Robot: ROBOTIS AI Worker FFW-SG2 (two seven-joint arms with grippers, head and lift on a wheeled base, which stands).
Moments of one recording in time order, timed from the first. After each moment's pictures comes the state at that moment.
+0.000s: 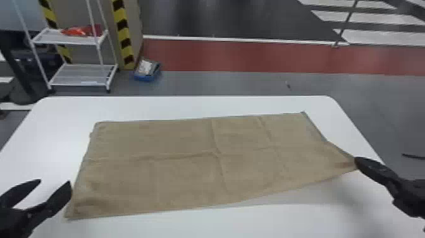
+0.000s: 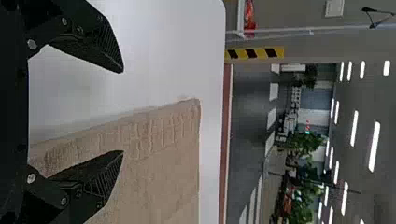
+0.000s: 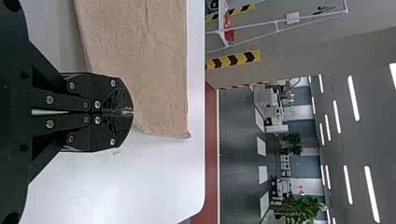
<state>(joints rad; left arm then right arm) 0.46 0.11 0.41 -2.01 0.18 0.42 -0.47 0.15 -0.18 -0.65 -1.68 -0.06 0.35 0.93</state>
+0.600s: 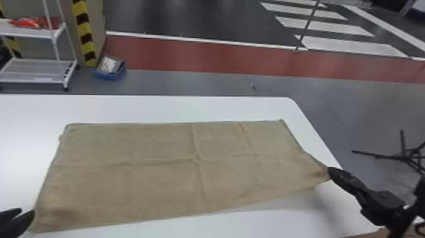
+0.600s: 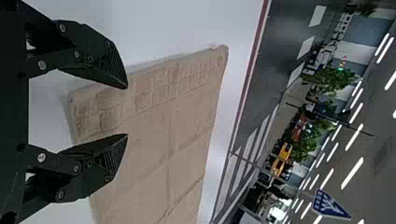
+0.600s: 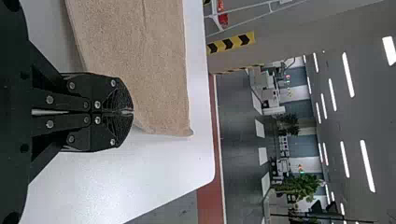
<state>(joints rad) 0.47 0.13 0.50 -2.08 0.28 0.73 -0.87 0.22 -0.14 -0.76 -1.70 -0.10 0.35 0.96</state>
